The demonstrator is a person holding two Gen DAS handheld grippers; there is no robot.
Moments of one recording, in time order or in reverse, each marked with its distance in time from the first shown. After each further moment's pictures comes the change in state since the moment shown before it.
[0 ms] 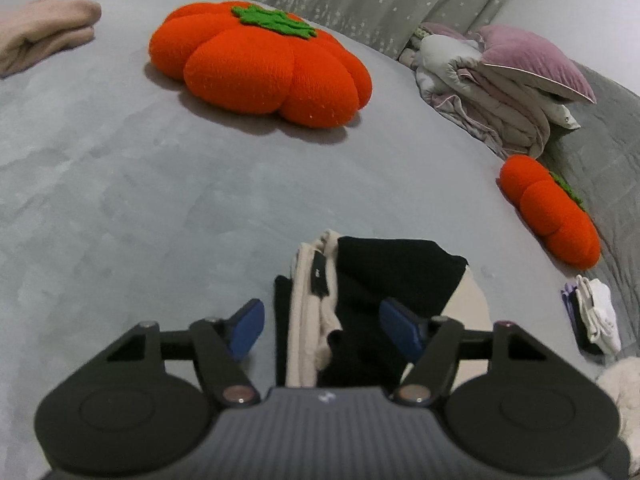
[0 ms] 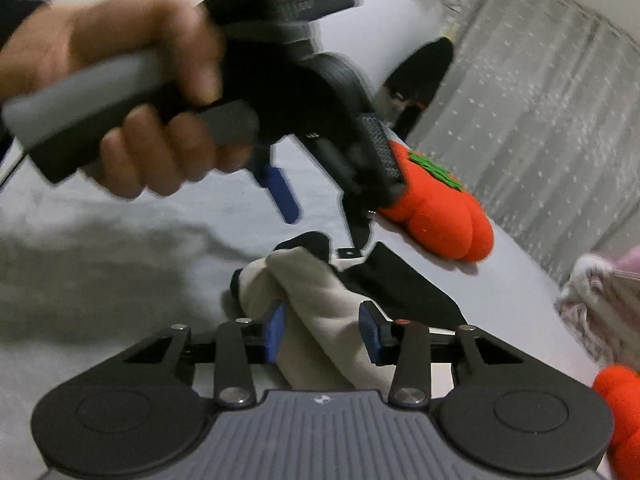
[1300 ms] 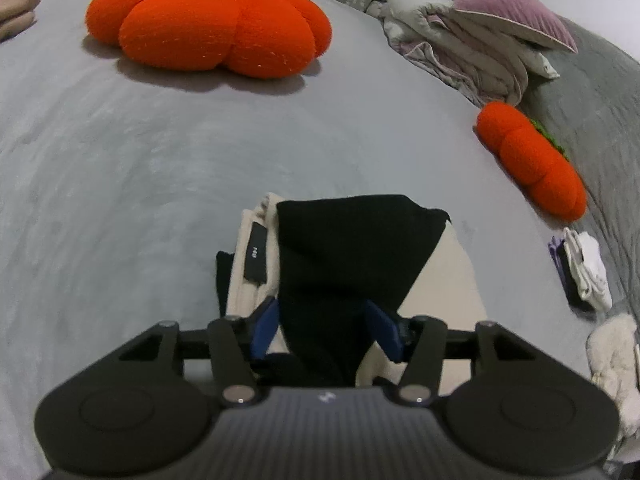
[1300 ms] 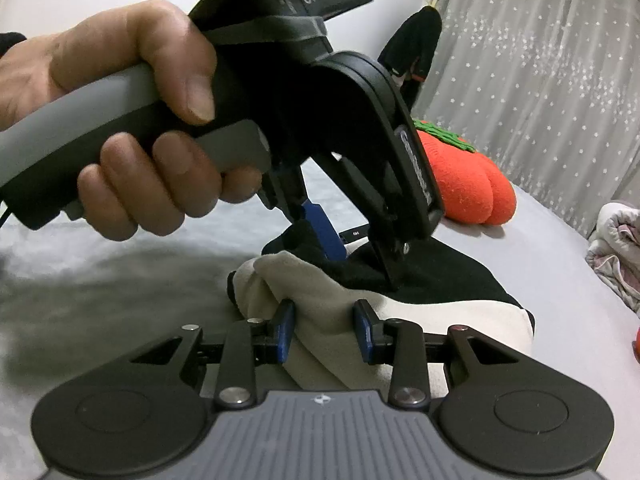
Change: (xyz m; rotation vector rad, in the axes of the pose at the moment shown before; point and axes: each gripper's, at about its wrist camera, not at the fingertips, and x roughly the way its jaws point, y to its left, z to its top) left arm 0.040 -0.022 0.001 0.087 0.137 -0.059; right arm 0.028 -0.022 -0.009 0.205 0.028 0.087
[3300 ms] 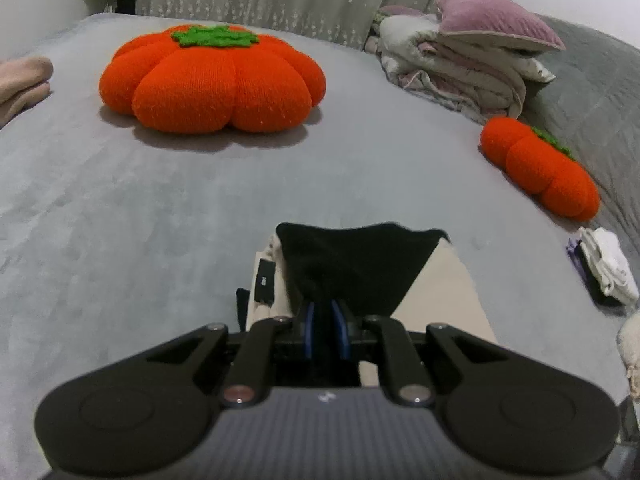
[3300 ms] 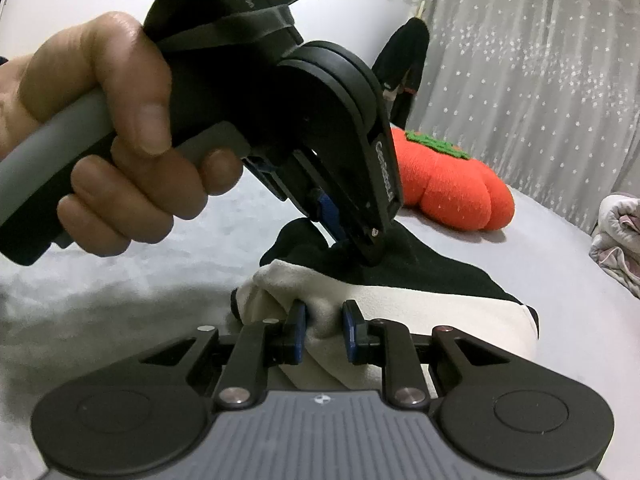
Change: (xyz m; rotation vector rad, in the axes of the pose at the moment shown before) left arm -0.037 -0.025 -0.010 0.112 -0.154 0.104; right arm -0.021 0.005 -0.003 0.068 -0.073 0.013
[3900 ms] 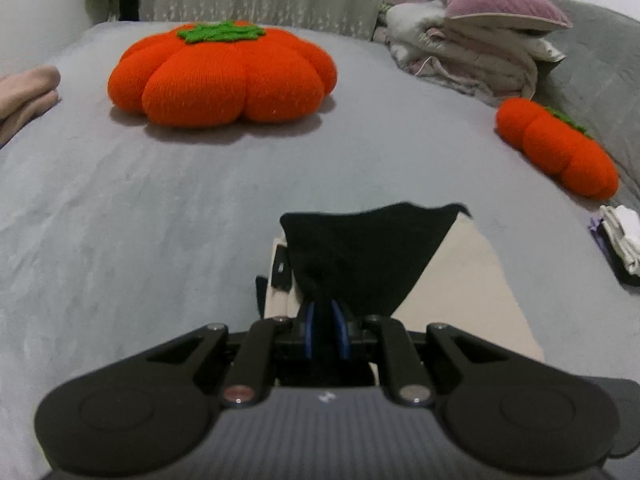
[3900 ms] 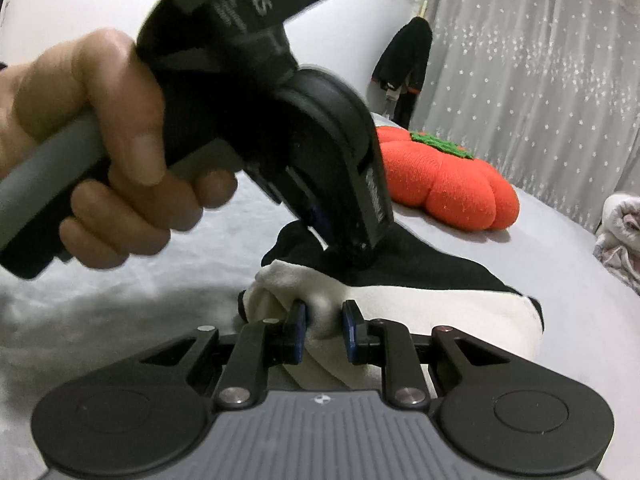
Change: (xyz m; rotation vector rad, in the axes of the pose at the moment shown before) left arm 0.014 -0.001 -0.010 0.052 0.032 0.079; right arm 0.002 0.002 -0.001 0.000 0.013 0.010
